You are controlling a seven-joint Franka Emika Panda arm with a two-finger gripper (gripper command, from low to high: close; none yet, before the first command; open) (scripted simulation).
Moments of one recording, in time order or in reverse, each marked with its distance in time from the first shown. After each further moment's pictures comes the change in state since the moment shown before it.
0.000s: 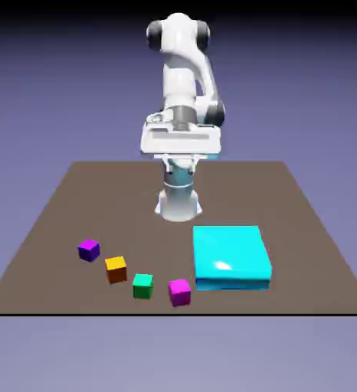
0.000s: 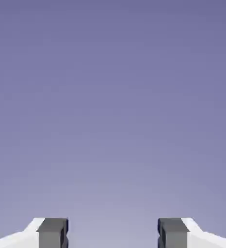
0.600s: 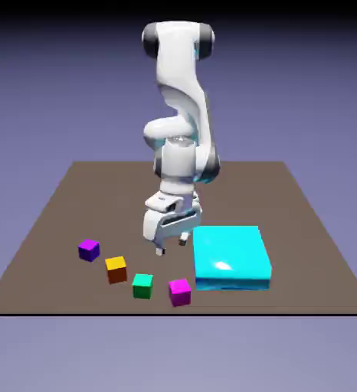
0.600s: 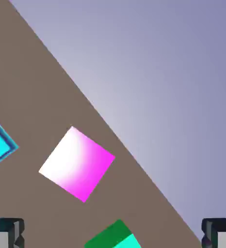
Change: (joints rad) arm 0.448 0.652 -0.505 0.247 -0.228 -0.247 -0.777
